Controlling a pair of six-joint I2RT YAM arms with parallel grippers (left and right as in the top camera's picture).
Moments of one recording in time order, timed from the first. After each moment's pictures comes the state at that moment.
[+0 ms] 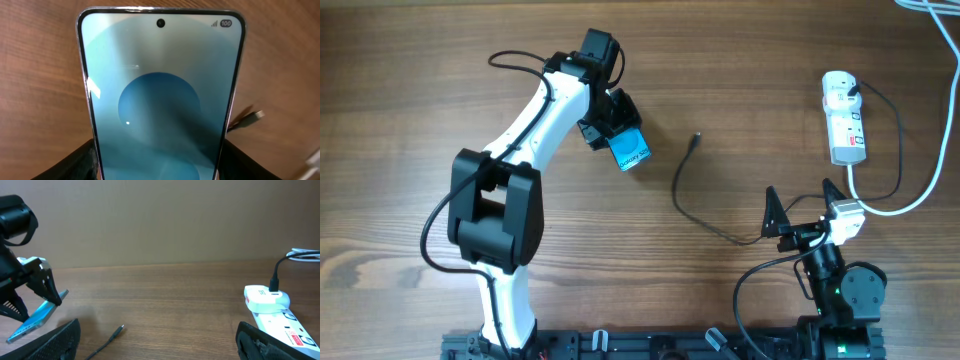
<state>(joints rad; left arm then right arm) -0.34 2.08 1.67 -0.98 0.26 -0.81 0.00 0.02 0.01 0.01 -0.17 0.12</state>
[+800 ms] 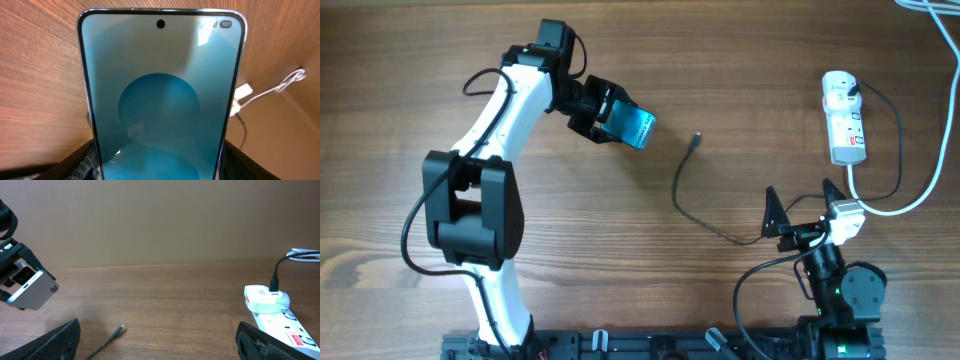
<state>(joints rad) -0.19 2.07 1.67 -0.98 0.72 -1.20 0.00 0.02 0.01 0.01 -0.17 0.12</state>
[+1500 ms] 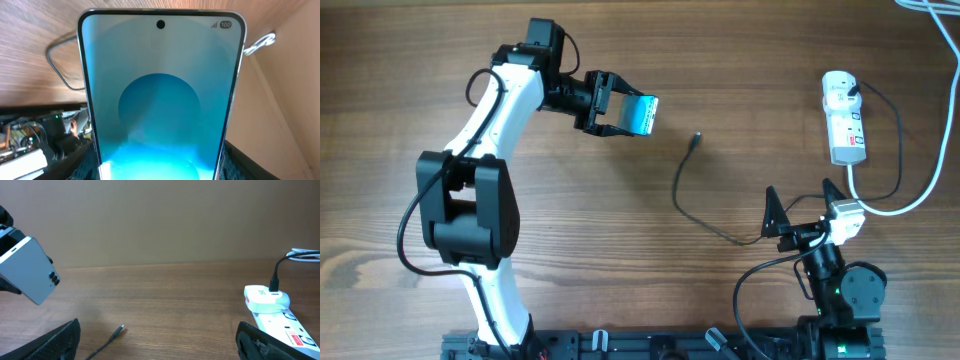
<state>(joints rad) -0.15 2.07 1.67 -0.98 1.04 -1.32 0.00 0.02 0.01 0.01 -0.17 0.12</state>
